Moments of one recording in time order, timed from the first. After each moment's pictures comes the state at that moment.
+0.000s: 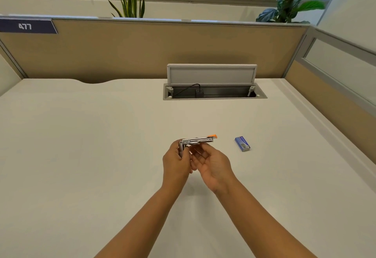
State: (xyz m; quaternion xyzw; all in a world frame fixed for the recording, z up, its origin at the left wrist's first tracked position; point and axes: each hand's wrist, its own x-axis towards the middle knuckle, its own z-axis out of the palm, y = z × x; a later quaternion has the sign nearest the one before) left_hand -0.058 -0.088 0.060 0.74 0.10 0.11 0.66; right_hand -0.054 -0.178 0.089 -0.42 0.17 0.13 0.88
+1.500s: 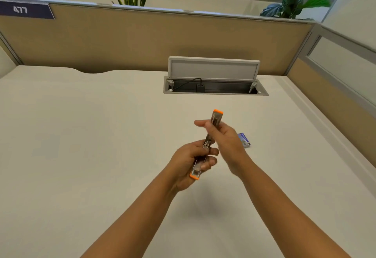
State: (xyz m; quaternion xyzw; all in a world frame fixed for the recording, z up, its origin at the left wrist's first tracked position) left_hand -0.061 -0.090 0.093 0.43 0.04 -0.24 0.87; right_hand -0.040 -0.205 0.124 -0.72 -0.08 0.08 0.68
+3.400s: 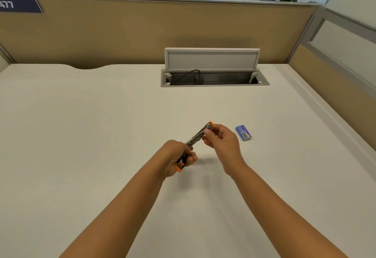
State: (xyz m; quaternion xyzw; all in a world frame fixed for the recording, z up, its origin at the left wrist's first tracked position) left_hand -0.037 -0.072 0.082 0.58 0.27 -0.25 0.73; right_hand -0.026 -0.211 0.067 -0.72 0.07 0.01 0.69
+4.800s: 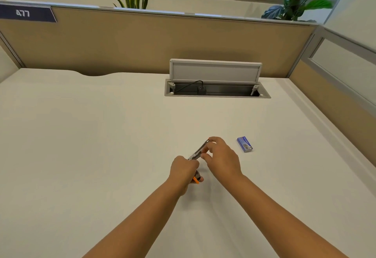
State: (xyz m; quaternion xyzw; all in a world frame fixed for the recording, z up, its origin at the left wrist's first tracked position) left_hand -0.047 -0.093 0.057 0.68 0.26 -0.18 0.67; right_hand -0.026 -0.208 0.063 -0.97 -0.05 0.02 0.25
